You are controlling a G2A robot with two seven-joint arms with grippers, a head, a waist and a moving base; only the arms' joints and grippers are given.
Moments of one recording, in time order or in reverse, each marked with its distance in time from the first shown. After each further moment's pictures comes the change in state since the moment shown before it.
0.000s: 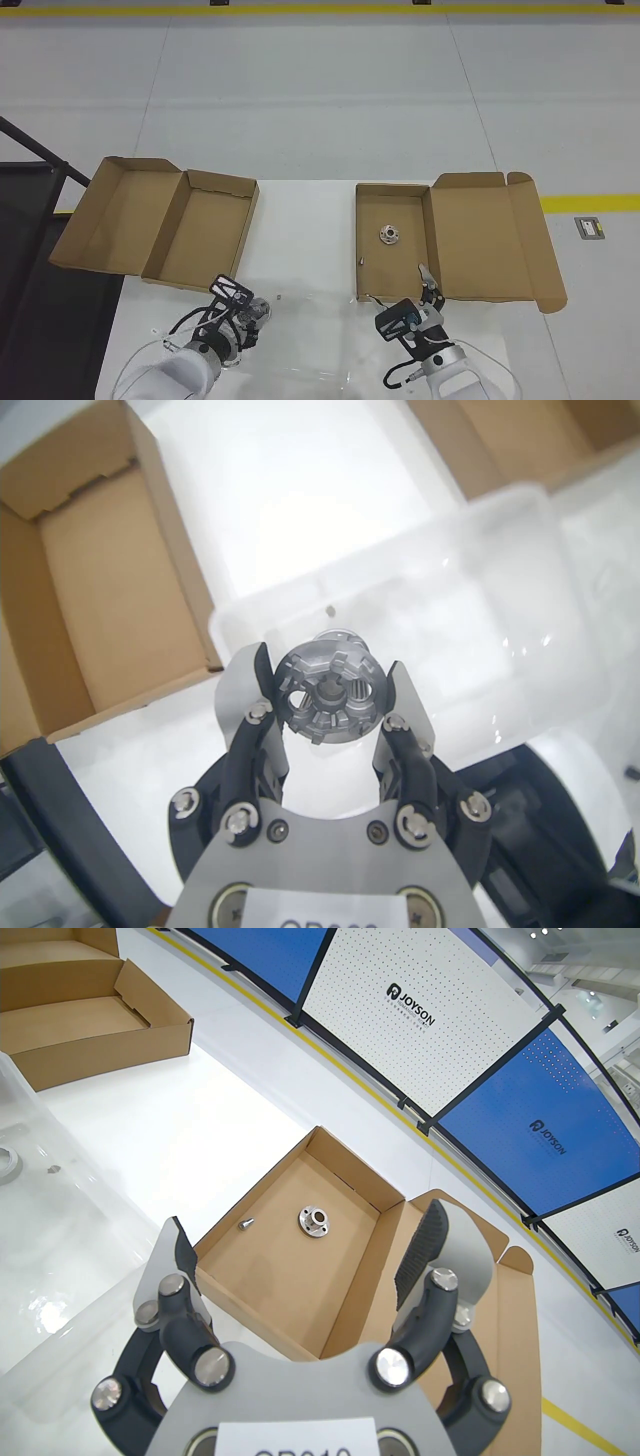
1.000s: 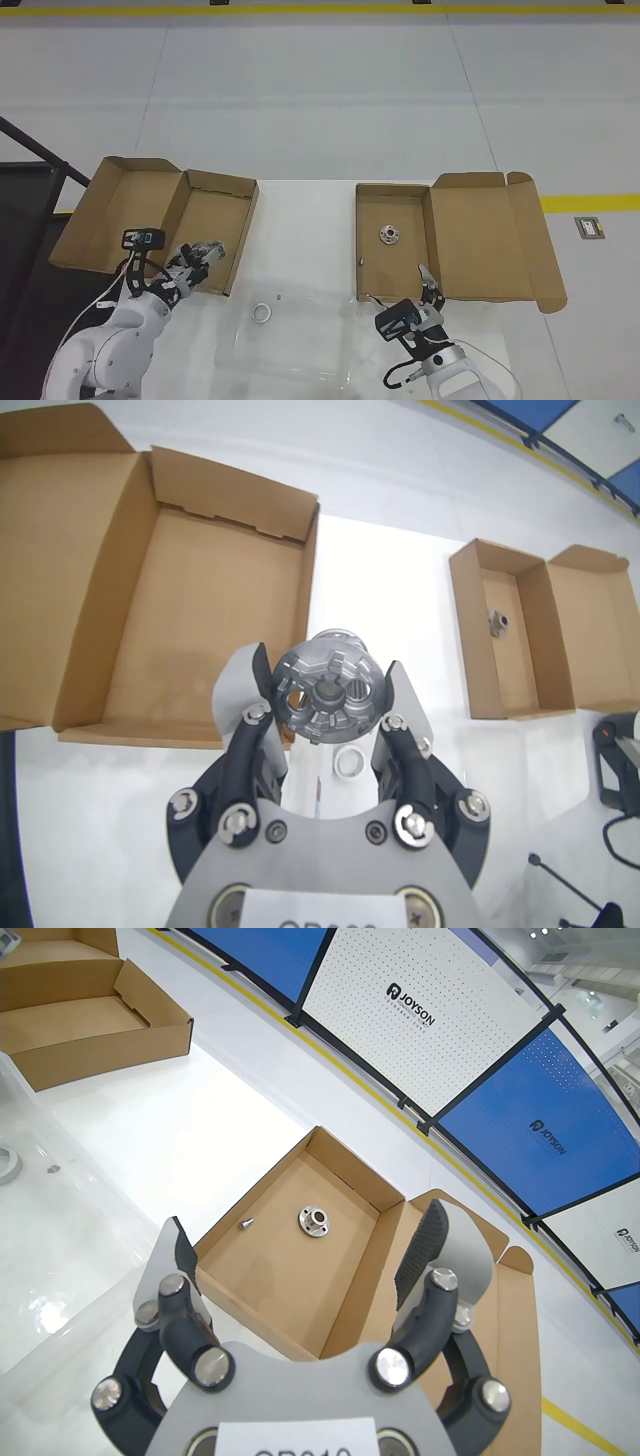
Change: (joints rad) left arm -0.254 0.000 -0.178 0.289 -0.391 0.213 0.080; right arm 0.000 0.000 0.000 0.000 0.000 0.000 0.000
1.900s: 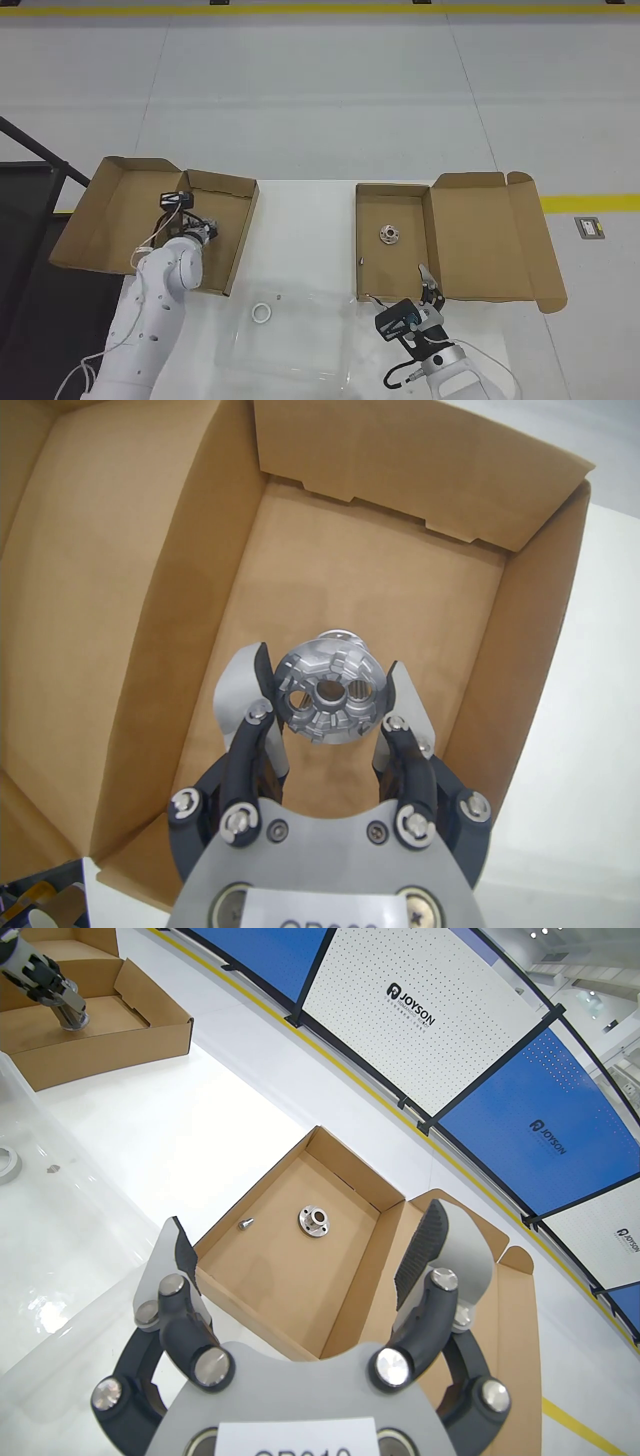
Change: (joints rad) left arm -0.575 -0.054 0.360 0.850 0.298 0.155 0.164; right arm 0.000 0.000 0.000 0.000 0.000 0.000 0.000
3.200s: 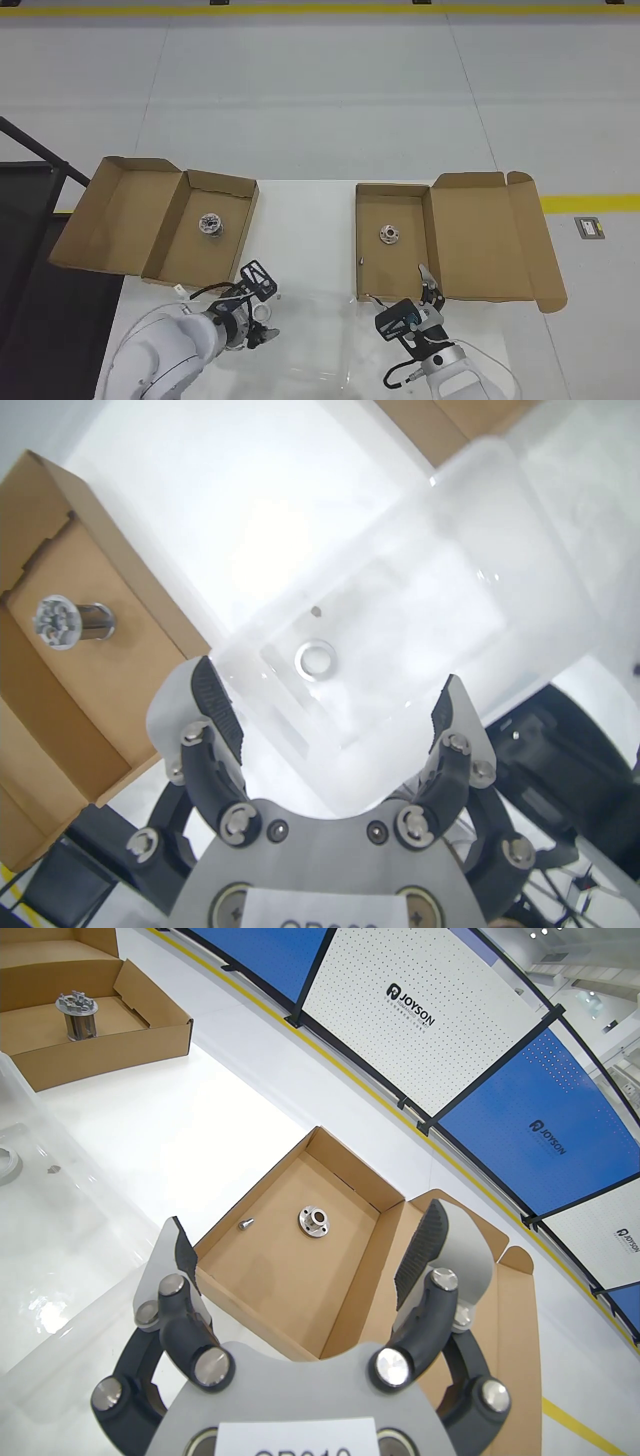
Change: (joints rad) left arm 0.539 0.085 -0.064 -1.026 -0.036 -0.699 -0.719; right arm 0.000 0.000 0.000 0.000 0.000 0.000 0.000
